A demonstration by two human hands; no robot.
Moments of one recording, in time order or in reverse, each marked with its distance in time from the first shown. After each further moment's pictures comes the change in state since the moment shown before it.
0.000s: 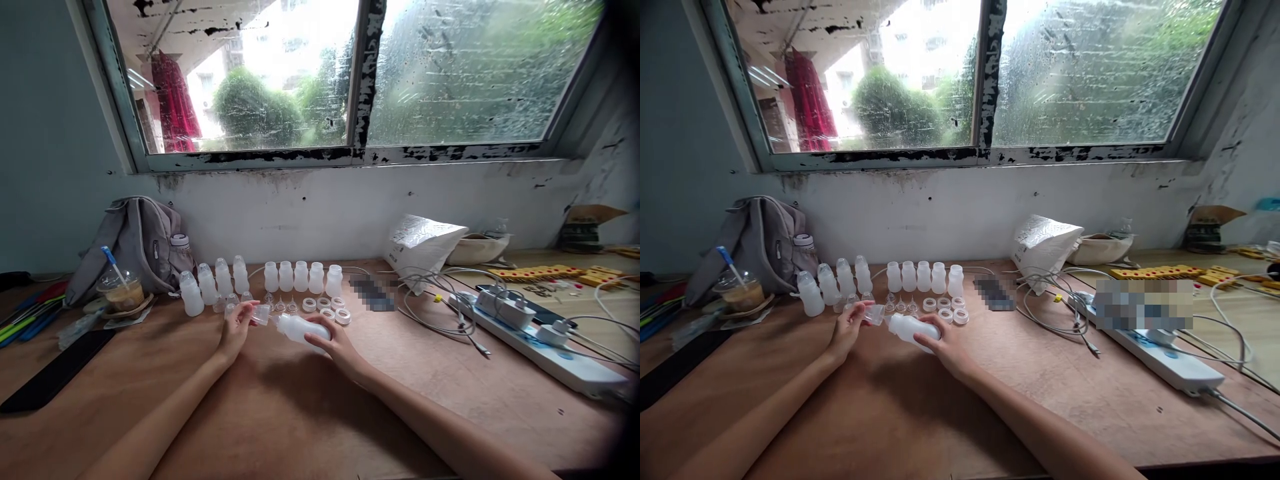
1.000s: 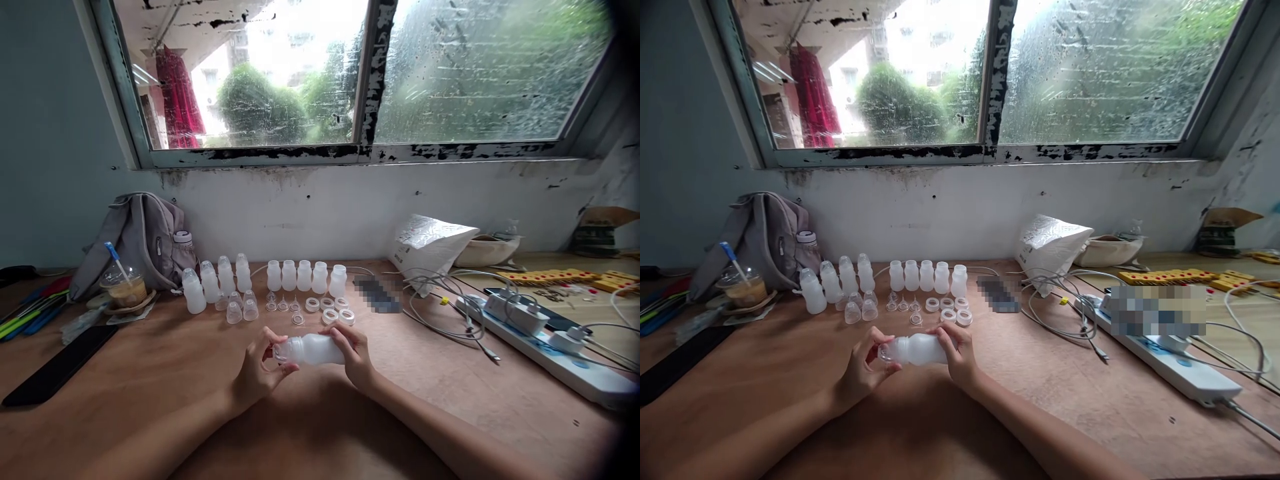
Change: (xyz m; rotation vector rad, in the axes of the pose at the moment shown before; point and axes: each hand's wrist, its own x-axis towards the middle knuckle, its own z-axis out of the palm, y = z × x) left_hand -0.060 0.023 0.031 0.116 -0.216 0.318; right_hand -0.014 -0.001 -0.003 -0.065 0.224 -0.185
